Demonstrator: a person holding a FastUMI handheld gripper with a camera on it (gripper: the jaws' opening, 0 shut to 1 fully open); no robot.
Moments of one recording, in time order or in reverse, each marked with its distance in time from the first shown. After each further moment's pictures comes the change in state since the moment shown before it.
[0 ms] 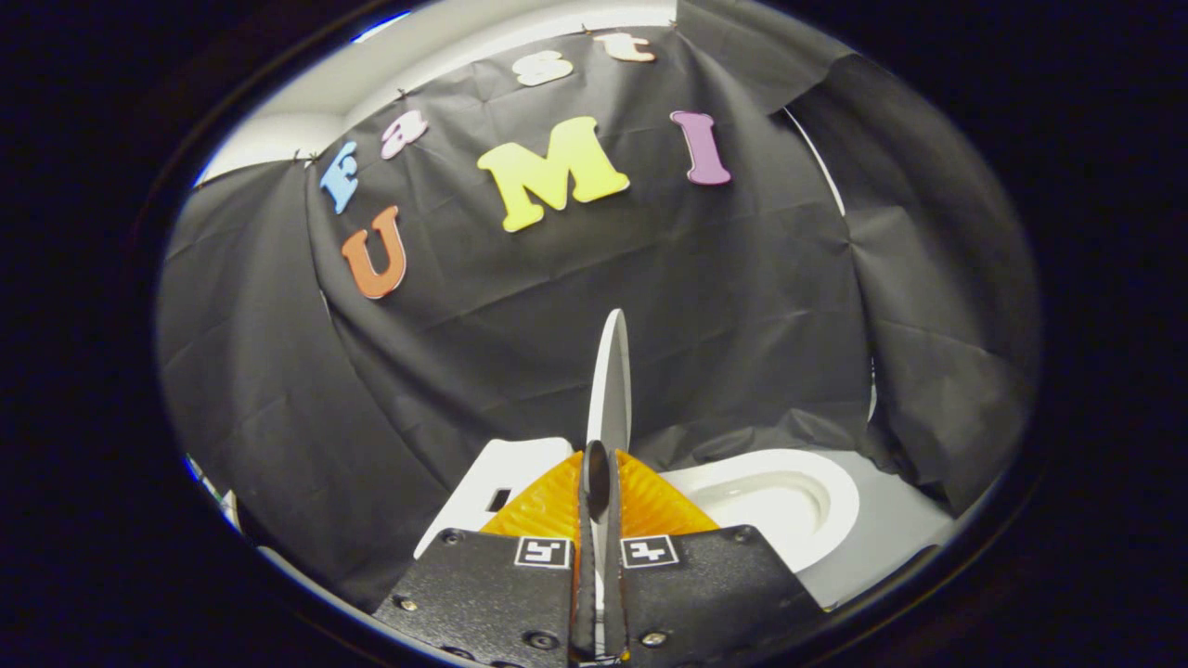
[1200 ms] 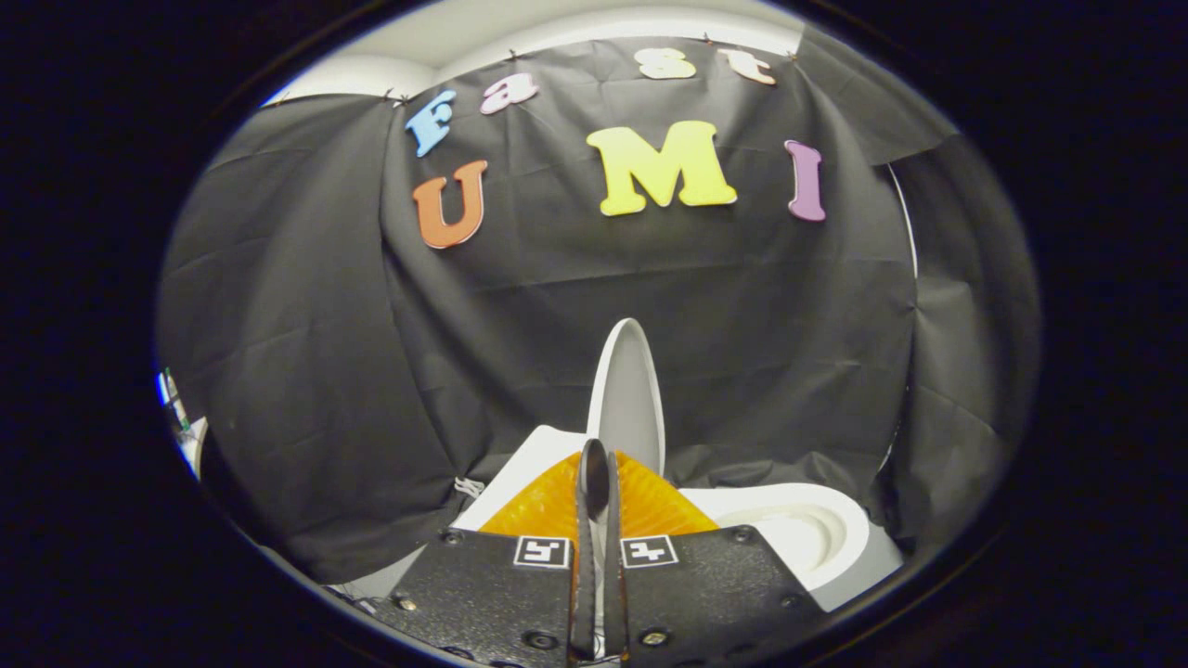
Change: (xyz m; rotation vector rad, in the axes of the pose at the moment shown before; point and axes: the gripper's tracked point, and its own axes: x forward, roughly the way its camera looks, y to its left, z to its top) arm 0.026 0.121 -0.030 -0.246 0.004 0.063
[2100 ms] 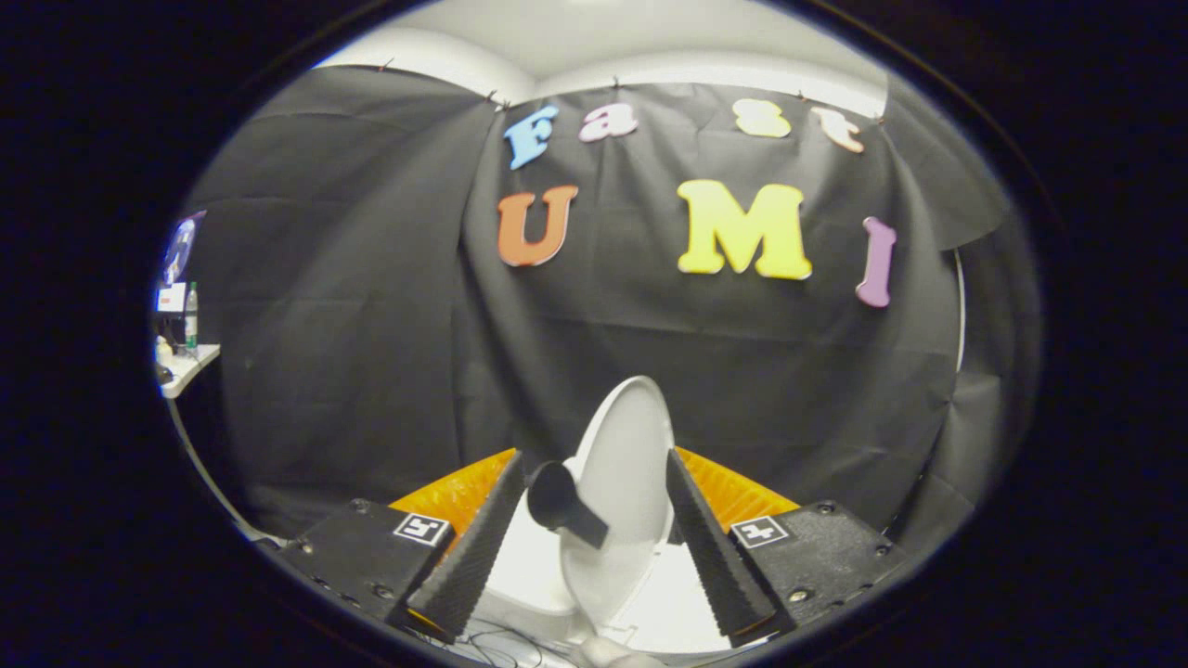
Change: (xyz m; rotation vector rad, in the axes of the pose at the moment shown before) arm -0.020 0.023 0.030 -0.202 -0.209 0.133
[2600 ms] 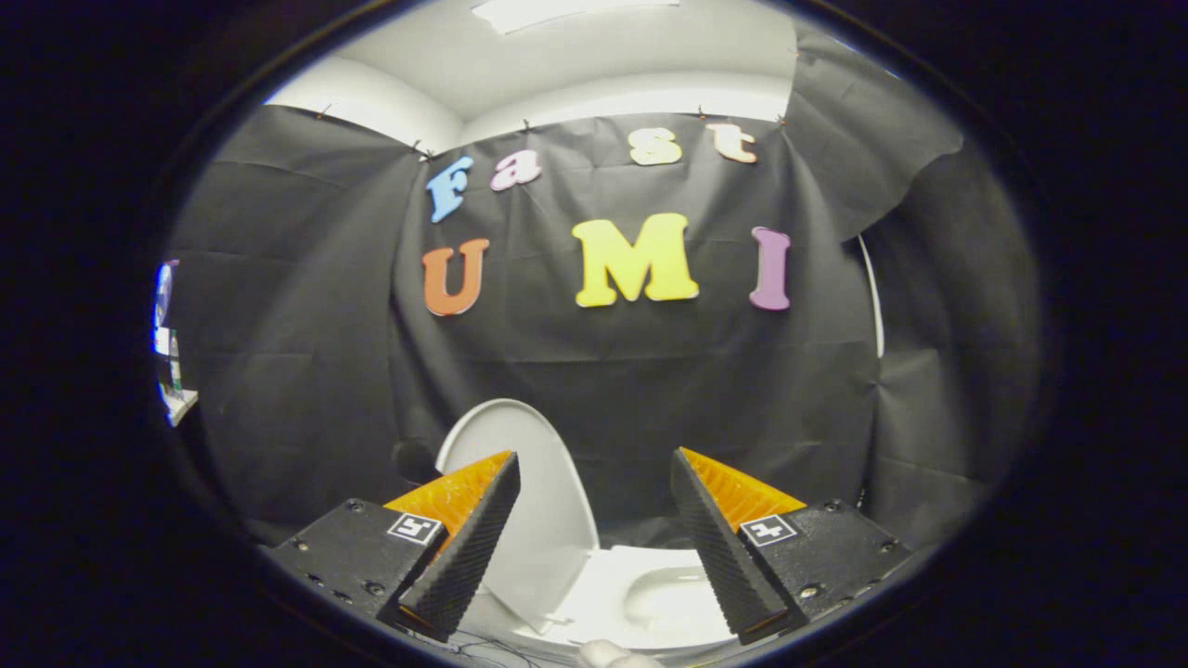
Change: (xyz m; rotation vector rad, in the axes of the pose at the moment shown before) arm -0.099 -0.143 -0.020 0.105 -0.081 -0.194
